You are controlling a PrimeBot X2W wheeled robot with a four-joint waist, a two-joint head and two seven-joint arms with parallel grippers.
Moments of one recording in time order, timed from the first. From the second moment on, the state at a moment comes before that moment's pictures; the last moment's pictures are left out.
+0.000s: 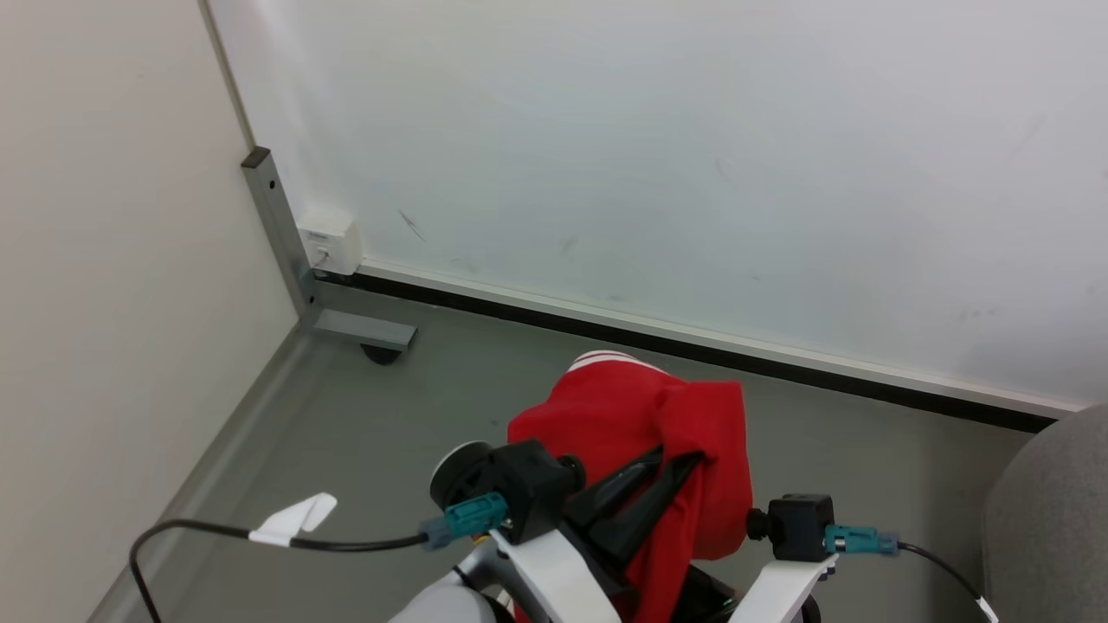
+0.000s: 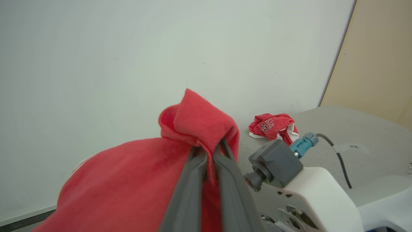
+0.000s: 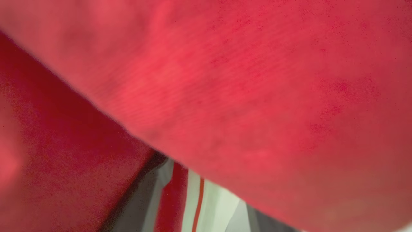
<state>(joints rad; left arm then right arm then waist) -0.44 0.23 -0.82 -0.04 -0.52 -0.04 -0.02 -0.47 -0.29 1.10 0.23 1.42 0.13 -0.09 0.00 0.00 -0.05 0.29</state>
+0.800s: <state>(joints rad) -0.42 0.27 -0.76 0.00 -0.56 0.00 -0.06 -0.51 -0.44 1.16 0.21 1.38 0.13 -0.26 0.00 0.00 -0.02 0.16</state>
